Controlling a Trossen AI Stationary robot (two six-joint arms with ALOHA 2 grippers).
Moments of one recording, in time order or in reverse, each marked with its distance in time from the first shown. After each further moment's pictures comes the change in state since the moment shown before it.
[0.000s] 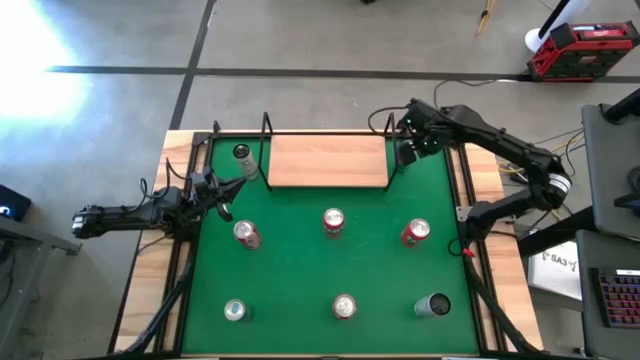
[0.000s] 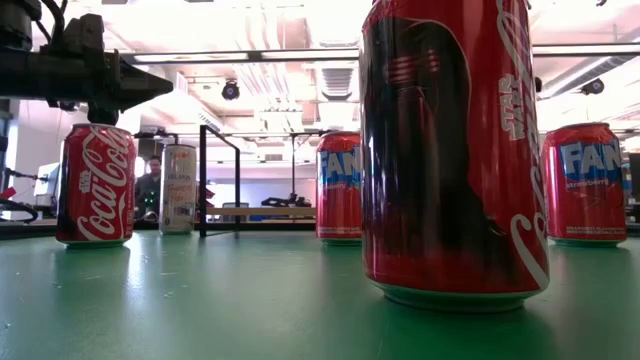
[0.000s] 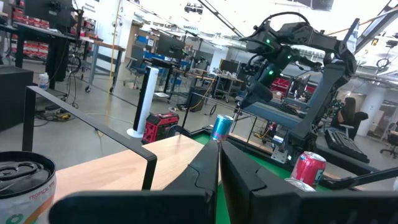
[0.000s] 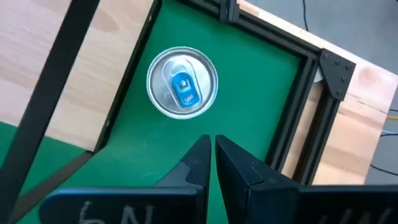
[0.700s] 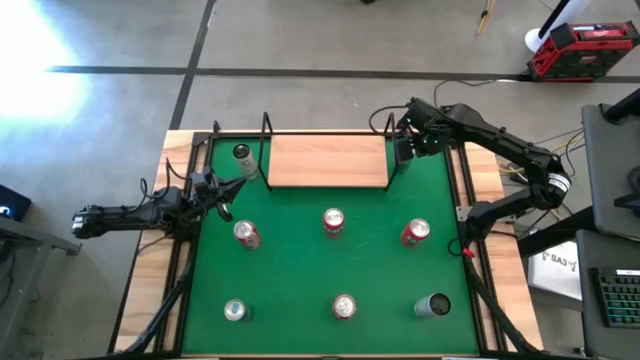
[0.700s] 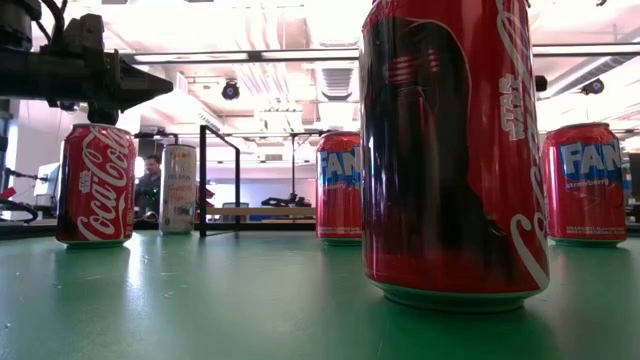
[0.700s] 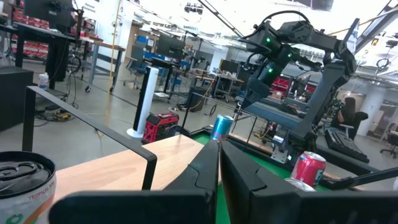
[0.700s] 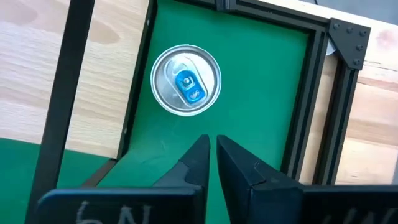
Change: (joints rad) left arm 0.000 0.000 0.000 0.000 0.000 0.000; right arm 0.000 0.005 0.018 -0.018 -0.039 0.184
